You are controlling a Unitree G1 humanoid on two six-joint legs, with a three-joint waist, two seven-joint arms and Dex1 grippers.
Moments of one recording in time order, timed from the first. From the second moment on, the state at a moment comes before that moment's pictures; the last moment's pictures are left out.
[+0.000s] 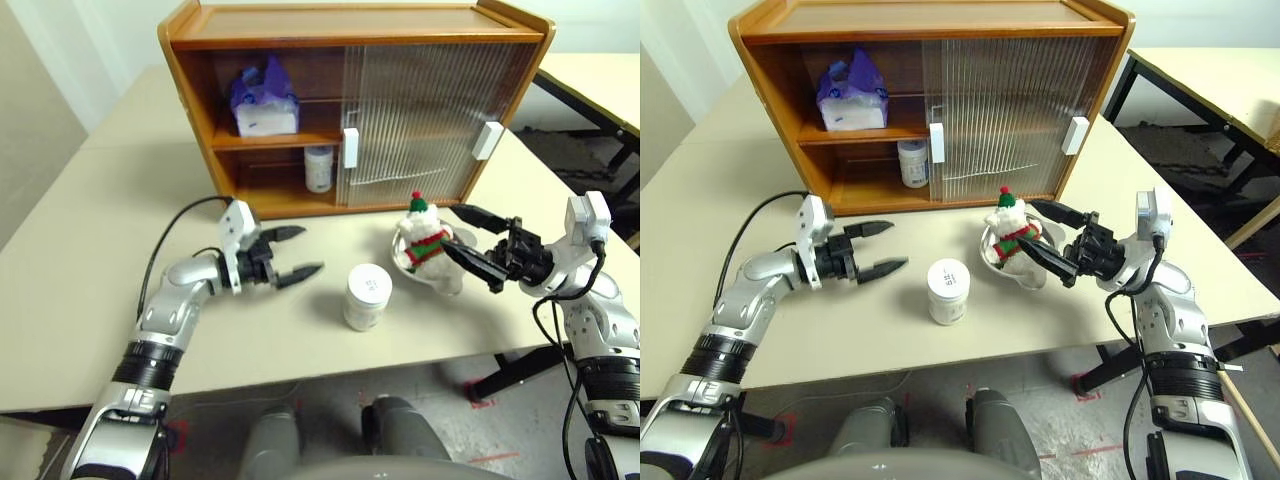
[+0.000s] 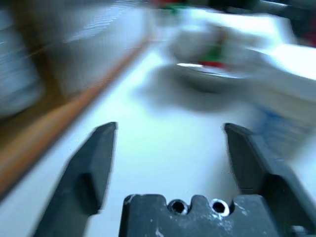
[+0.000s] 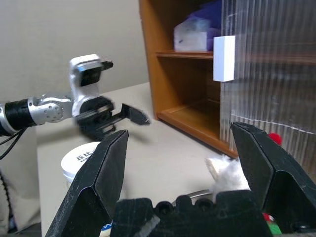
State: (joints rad) left arm -0.31 0.50 -0.14 0.21 -0.33 -0.01 -1.16; right arm -0.23 -0.48 -0.21 0.22 0.62 -0.02 1.31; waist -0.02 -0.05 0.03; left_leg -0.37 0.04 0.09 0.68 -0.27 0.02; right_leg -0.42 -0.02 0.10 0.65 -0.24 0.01
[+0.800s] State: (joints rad) left arm -0.37 0.39 -0.26 0.35 -0.25 -0.12 -1.35; right arm -0.23 -0.46 -0.18 0.22 0.59 -0.02 1.30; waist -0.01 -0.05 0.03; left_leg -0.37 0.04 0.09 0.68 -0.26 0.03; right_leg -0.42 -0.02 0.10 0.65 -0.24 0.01
